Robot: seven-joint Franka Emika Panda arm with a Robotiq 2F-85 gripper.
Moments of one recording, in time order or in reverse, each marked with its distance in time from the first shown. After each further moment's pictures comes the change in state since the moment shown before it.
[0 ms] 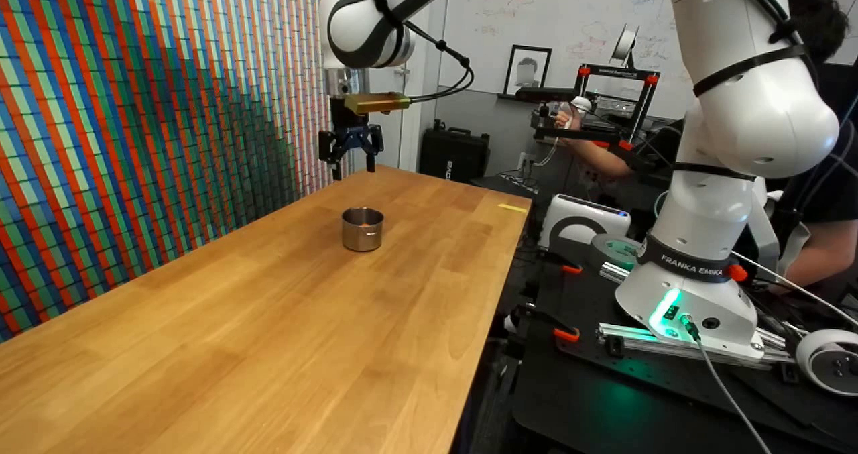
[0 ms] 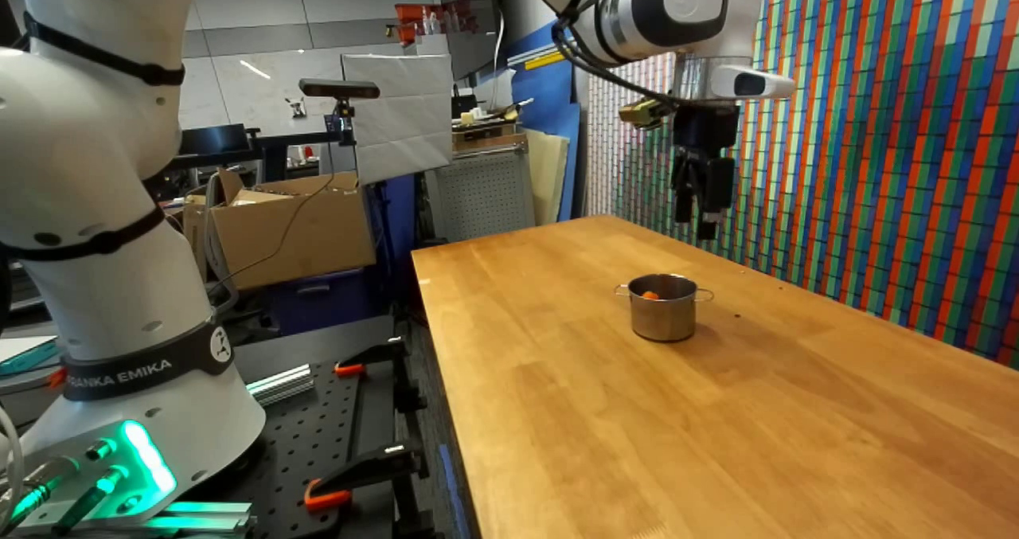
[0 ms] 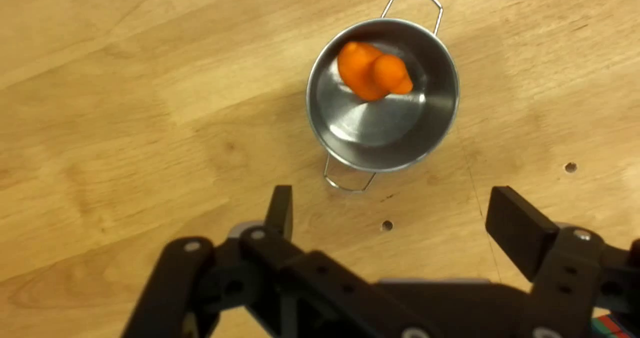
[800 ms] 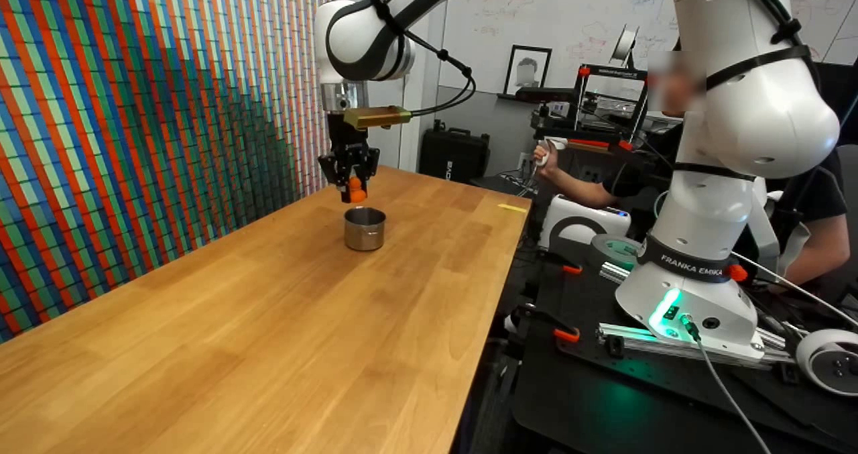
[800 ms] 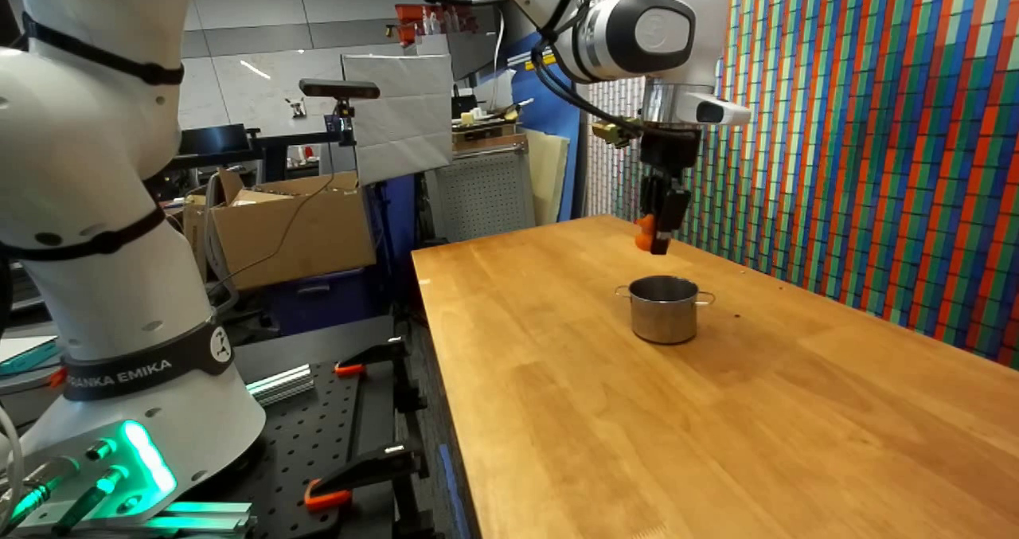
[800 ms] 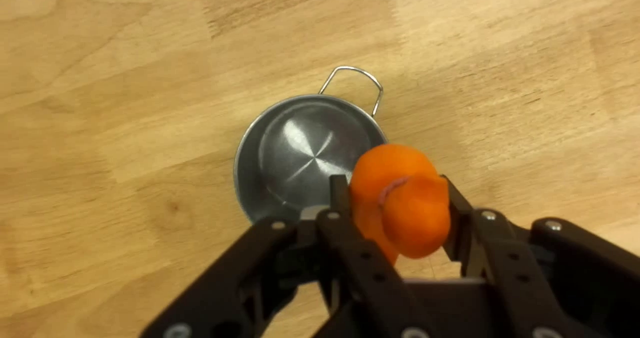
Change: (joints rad) arm 0.008 -0.011 0.058 -0.082 0.029 0.032 0.001
